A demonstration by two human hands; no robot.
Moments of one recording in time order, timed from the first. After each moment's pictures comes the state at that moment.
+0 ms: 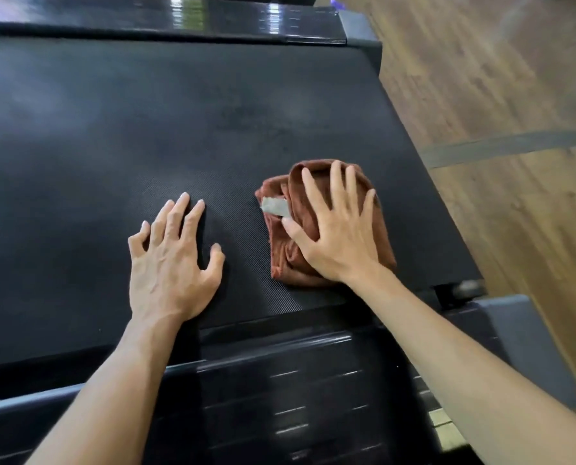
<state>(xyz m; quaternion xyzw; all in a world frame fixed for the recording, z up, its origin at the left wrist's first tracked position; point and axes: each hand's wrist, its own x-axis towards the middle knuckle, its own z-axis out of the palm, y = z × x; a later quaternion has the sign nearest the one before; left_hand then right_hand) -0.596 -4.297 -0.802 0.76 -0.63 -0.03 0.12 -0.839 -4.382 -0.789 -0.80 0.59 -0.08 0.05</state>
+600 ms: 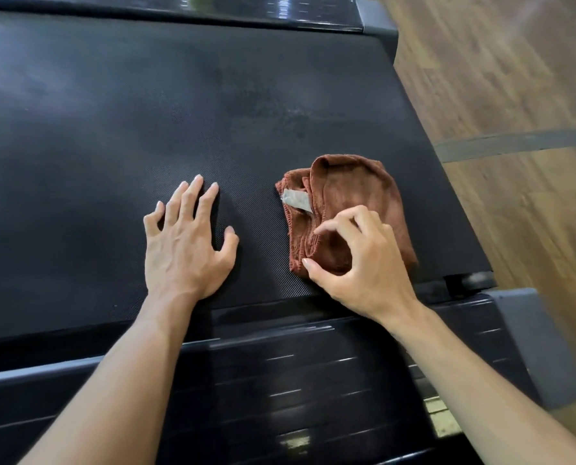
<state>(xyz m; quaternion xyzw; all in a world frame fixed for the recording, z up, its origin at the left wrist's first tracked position) -0.596 -4.298 -0.803 0.77 -0.63 -0.03 0.12 -0.856 -4.315 -0.767 -0.81 0.53 -0.23 0.11</state>
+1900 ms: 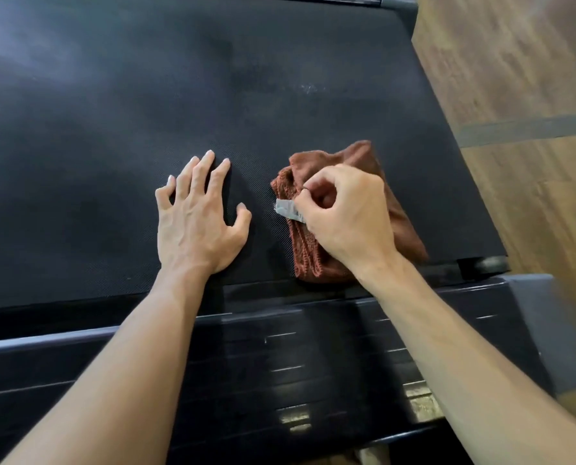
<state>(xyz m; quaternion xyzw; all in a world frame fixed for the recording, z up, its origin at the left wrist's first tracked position) -0.596 -4.299 -0.804 0.77 -0.62 -0.03 0.14 -0.794 -4.331 -0.737 -0.75 0.57 -0.29 0.17</state>
